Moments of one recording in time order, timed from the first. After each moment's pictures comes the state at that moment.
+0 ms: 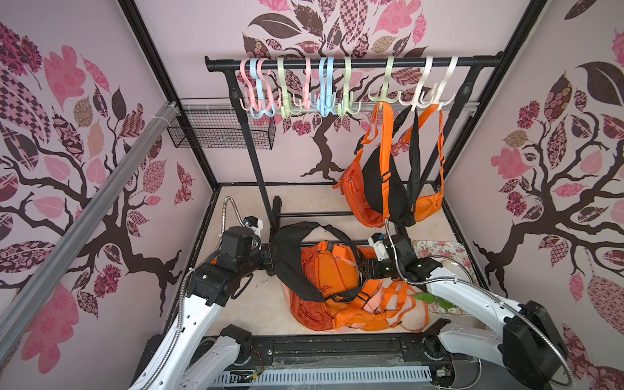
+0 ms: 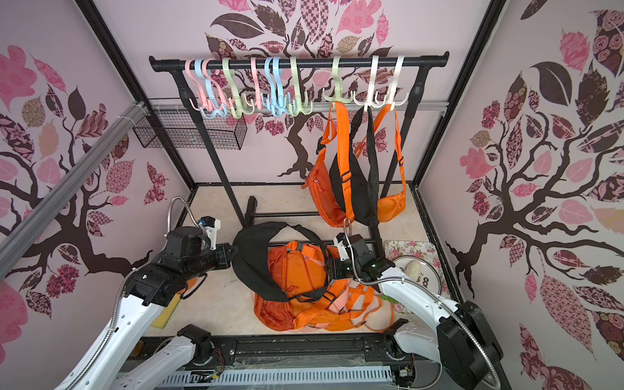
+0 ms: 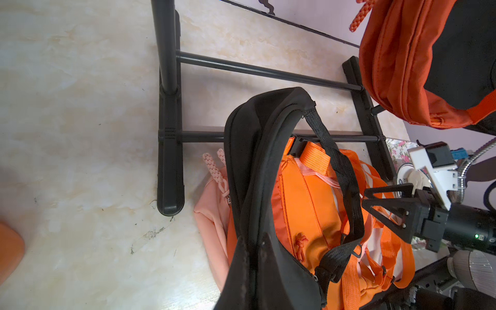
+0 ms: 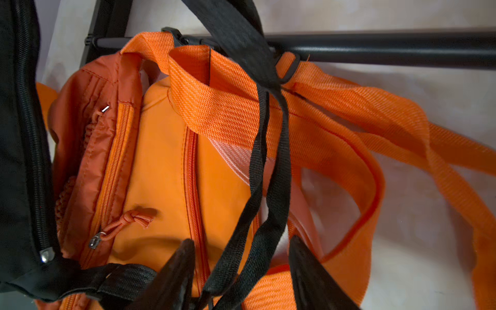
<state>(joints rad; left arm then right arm) -0.36 0.83 0.97 -0.84 0.09 -0.42 0.54 1.18 0.63 -0.33 -0.24 0.43</state>
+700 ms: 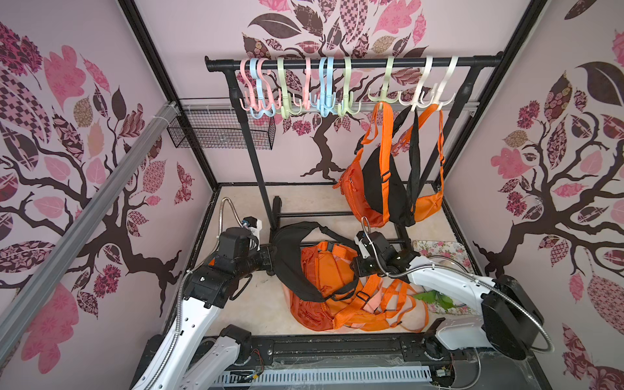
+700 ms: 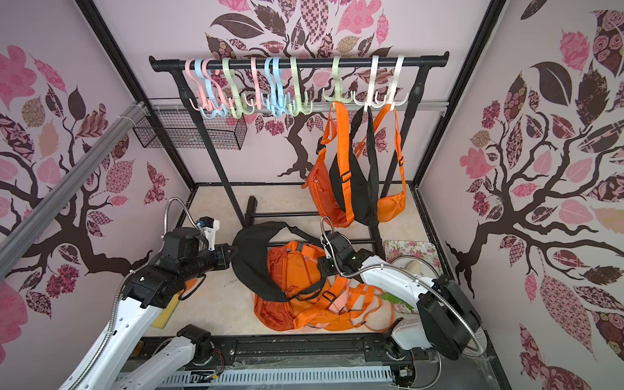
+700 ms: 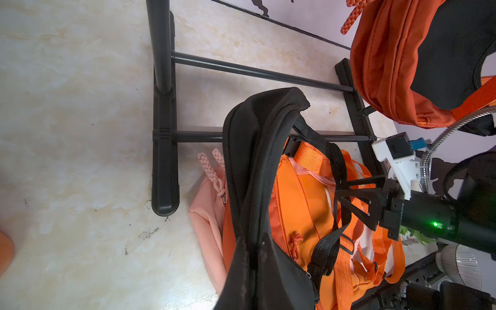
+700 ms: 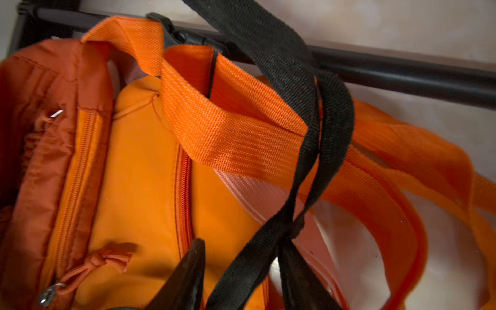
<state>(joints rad) -0.35 0.80 0.97 -0.84 0.12 -0.42 0.68 1.41 0.81 -0.39 -0.02 0.43</state>
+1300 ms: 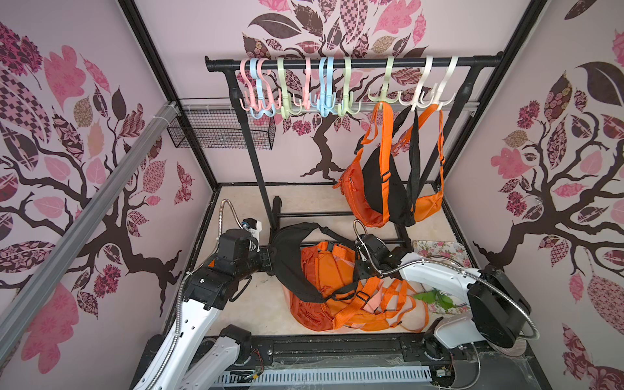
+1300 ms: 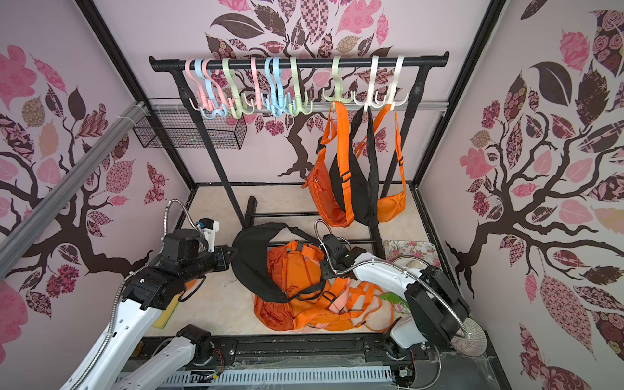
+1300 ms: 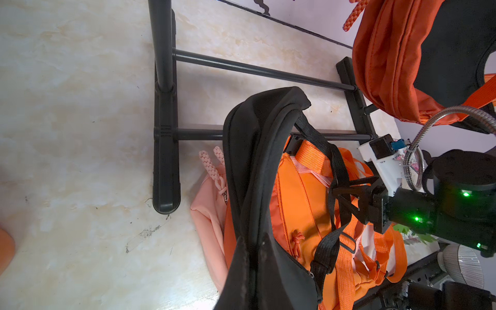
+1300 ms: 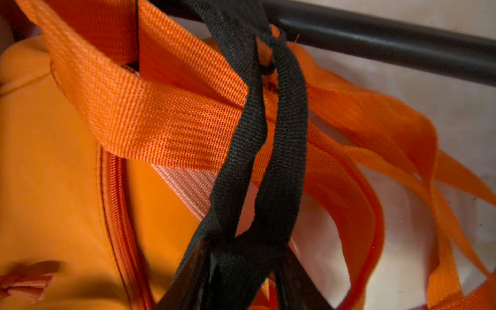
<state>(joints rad) -0.35 0.80 0.95 -0.84 0.12 -0.42 0.70 1.46 0.82 -0.46 0.08 0.42</state>
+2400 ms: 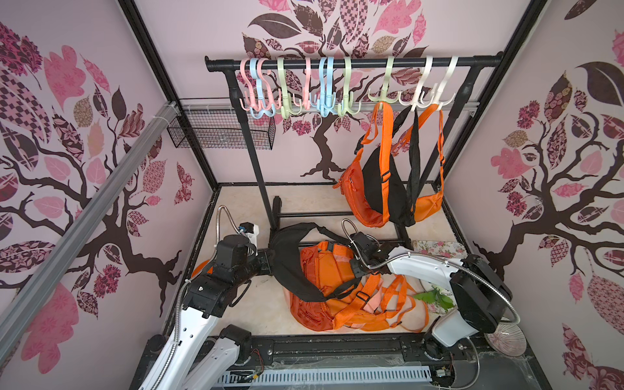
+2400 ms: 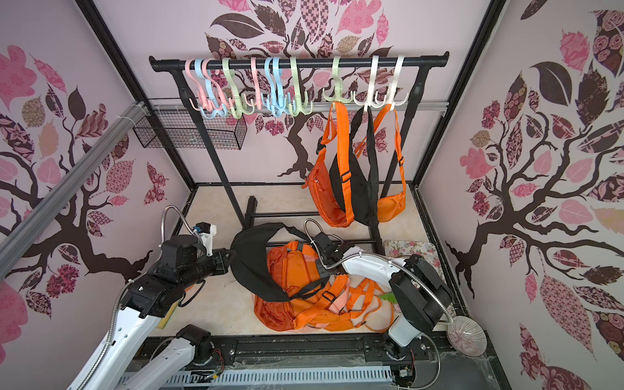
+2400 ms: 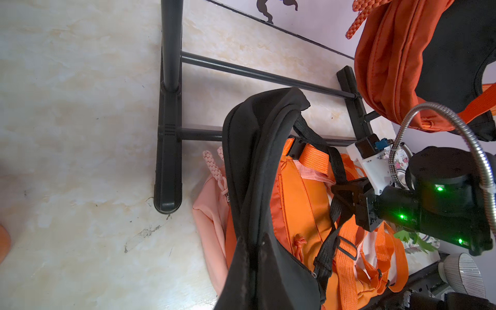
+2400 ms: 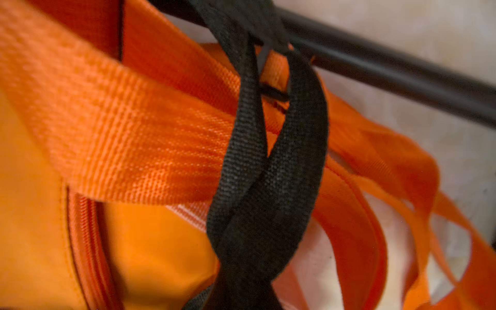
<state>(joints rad) -0.35 0.72 0.88 -0.80 0.09 -0.45 0.73 1.59 0.94 -0.53 0.19 0.37</state>
